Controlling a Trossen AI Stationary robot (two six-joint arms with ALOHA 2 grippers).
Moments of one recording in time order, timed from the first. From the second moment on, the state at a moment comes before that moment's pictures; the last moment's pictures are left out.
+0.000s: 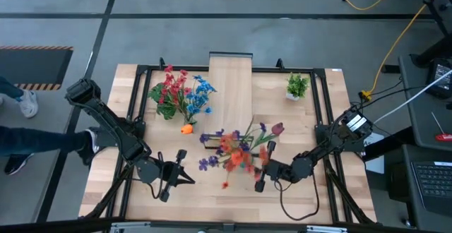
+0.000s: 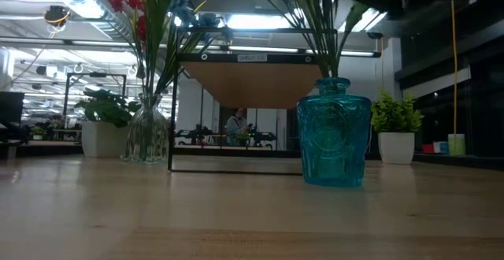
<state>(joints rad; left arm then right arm) -0.77 1.29 0.67 0.15 -0.45 -0.18 0.67 1.85 0.64 1.43 0.95 -0.40</state>
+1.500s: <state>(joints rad) -0.77 1.28 0.67 0.15 -0.41 -0.13 0.98 1.83 0.64 1.54 1.49 -0.46</state>
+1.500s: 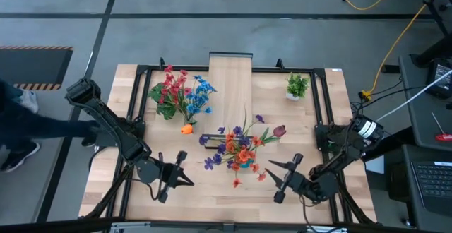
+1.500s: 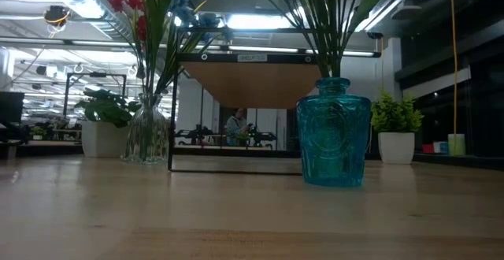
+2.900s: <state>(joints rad) -0.68 0.33 0.15 0.18 -0.45 0.05 0.88 1.48 0.71 0.64 0.91 -0.17</state>
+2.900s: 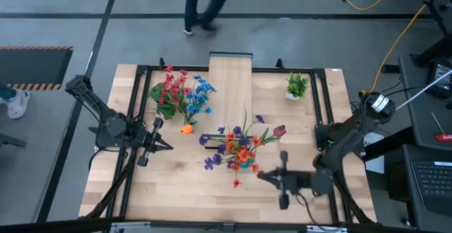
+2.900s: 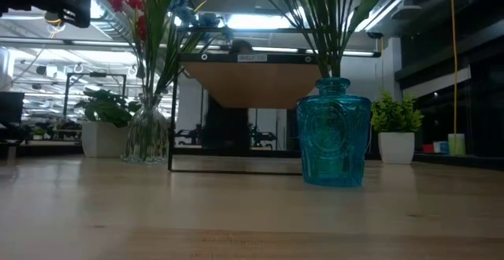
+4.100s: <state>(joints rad) -0.32 0.00 0.04 0.05 -0.16 0.19 0.83 1.00 0.58 0.34 0.77 -0.20</state>
